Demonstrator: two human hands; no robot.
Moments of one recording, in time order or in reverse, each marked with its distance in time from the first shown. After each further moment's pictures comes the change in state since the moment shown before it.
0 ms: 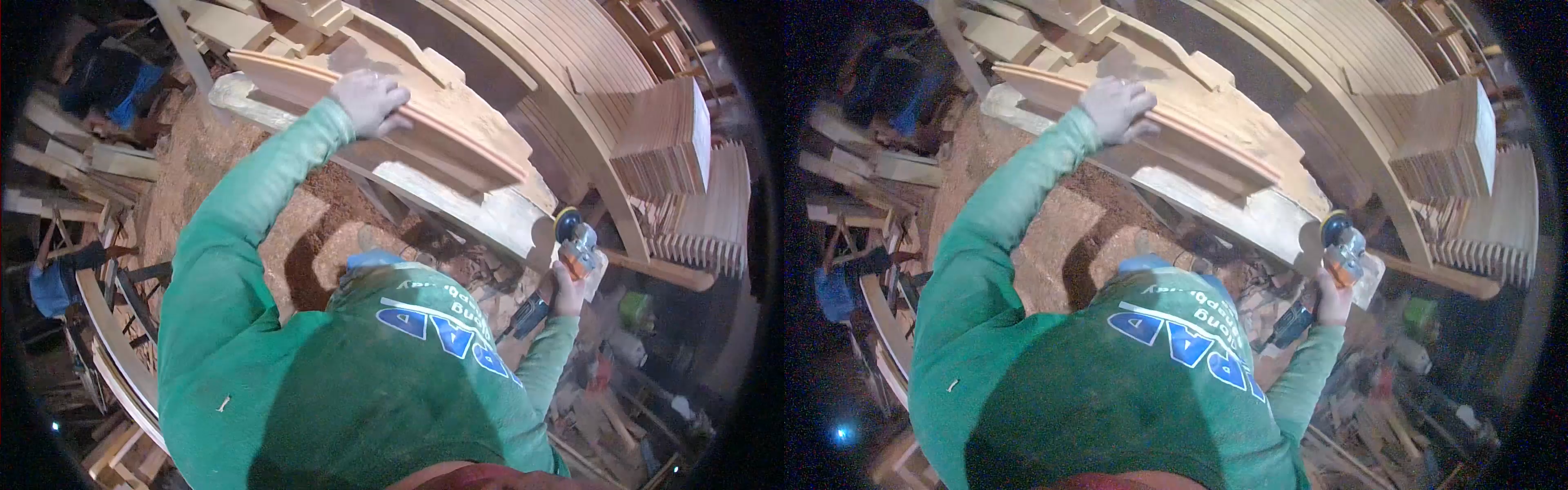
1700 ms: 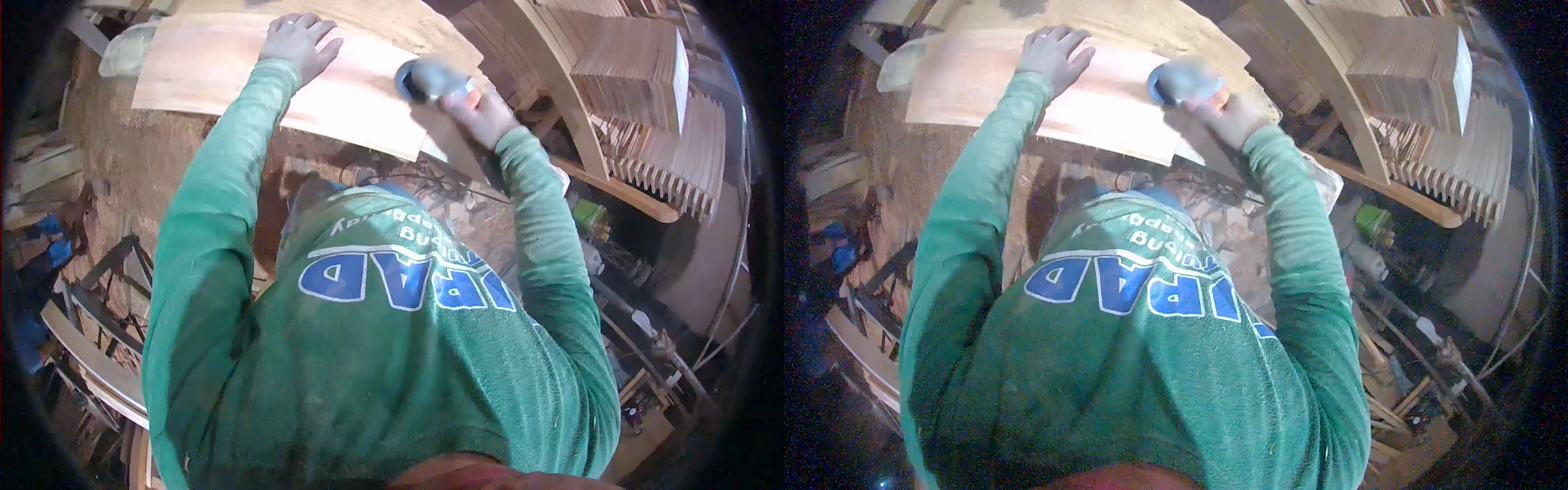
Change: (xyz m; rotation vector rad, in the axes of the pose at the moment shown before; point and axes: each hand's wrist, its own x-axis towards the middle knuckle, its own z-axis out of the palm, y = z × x) left_hand 0.011 0.036 0.161 -0.115 0.056 -0.377; right_hand 0.149 -0.016 0.122 -0.746 -0.751 0.062
